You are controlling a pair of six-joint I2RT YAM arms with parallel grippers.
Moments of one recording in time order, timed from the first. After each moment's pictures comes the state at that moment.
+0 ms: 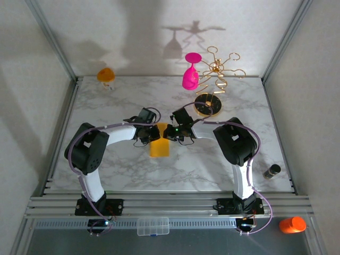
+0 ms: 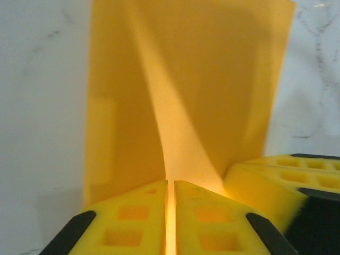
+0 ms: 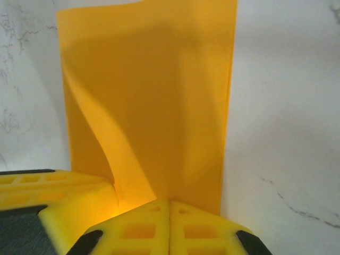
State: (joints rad) left arm -0.49 1.84 1.03 -0.28 0.17 -0.80; right arm 0.66 2.04 1.18 -0.10 -0.40 0.74
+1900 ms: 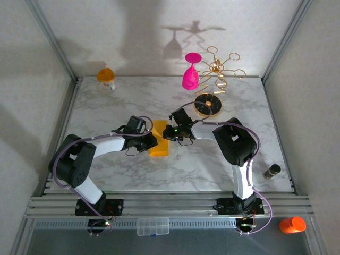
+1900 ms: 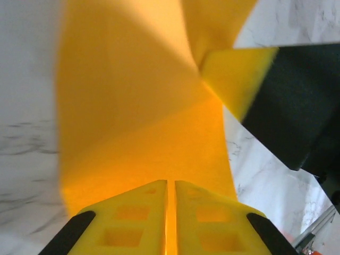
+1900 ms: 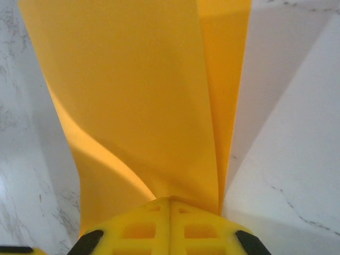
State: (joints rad) left arm -0.46 1.64 0.78 -0.12 0.41 -0.84; right arm 0.67 2.04 1.17 -0.09 -0.37 0.70
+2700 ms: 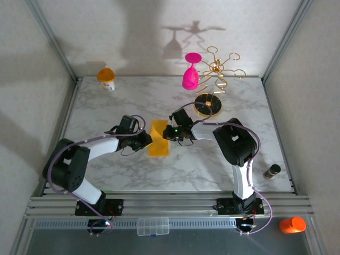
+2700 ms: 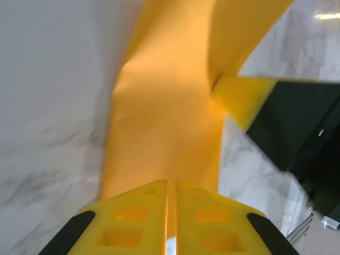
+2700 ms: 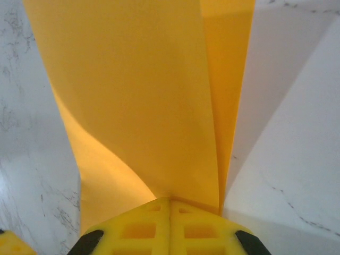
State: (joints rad) left arm -0.38 1.60 0.75 -0.10 0.43 -0.89; right arm 0.67 2.03 1.15 -0.06 -0.37 0.70
